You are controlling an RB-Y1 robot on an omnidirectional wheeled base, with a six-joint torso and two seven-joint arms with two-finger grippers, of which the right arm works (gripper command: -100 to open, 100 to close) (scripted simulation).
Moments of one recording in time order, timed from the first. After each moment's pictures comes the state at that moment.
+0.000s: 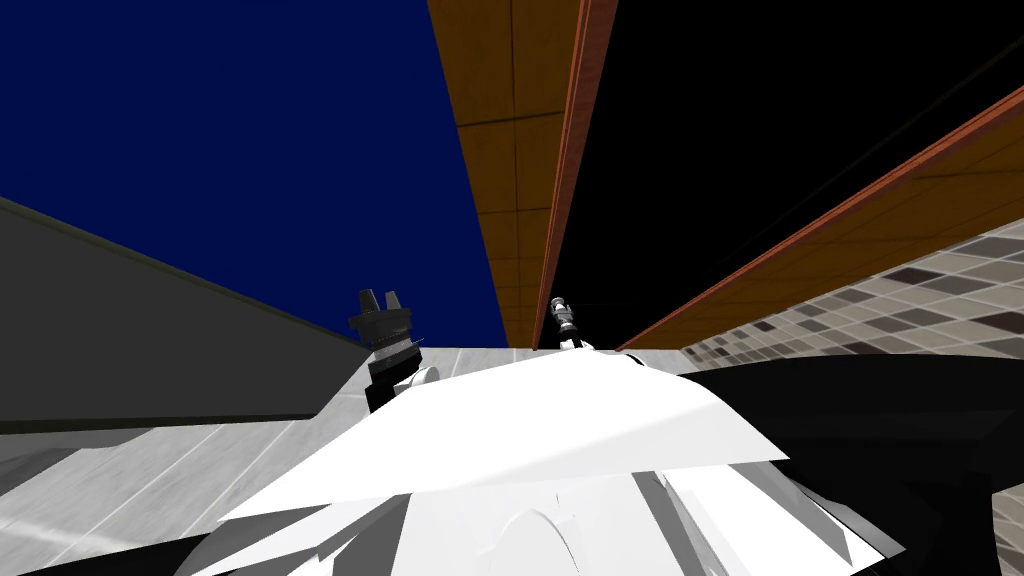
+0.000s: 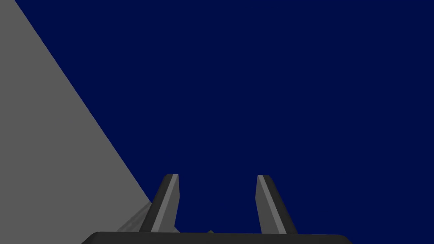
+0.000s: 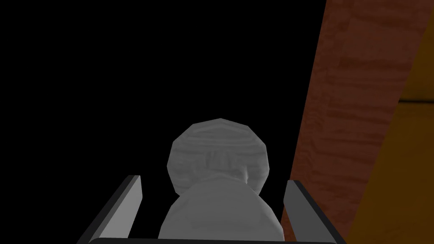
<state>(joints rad) -0.27 -0.17 -0.24 -0.38 -0.04 -0.90 1.48</state>
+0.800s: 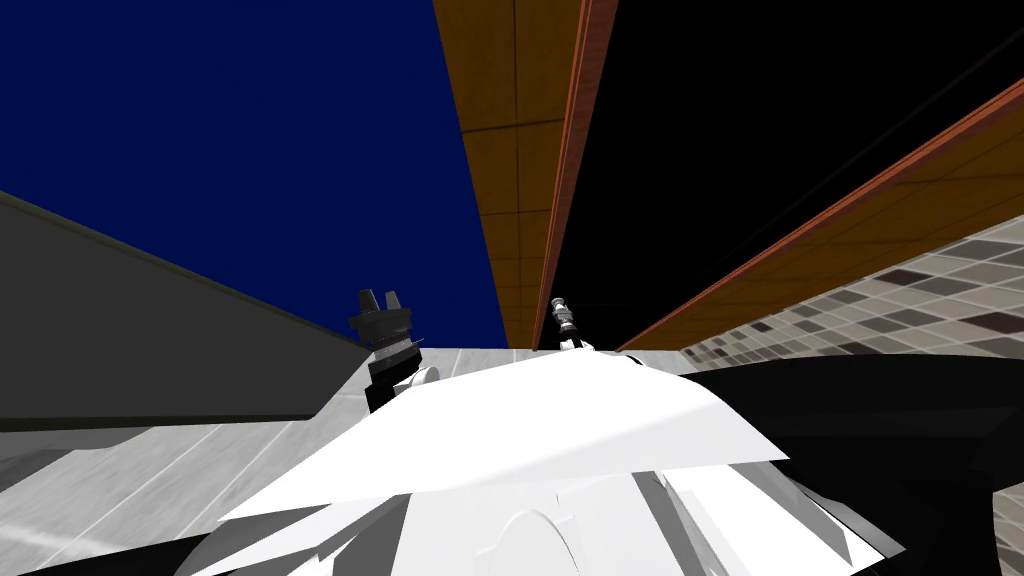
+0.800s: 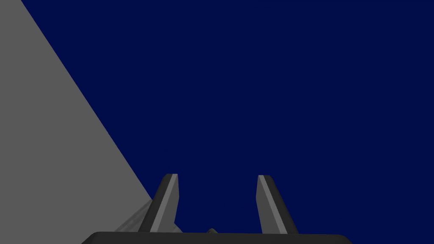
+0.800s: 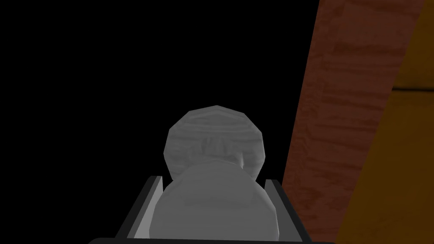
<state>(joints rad) -0.26 -0.17 -0.24 -0.40 -0.04 -0.89 1.48</state>
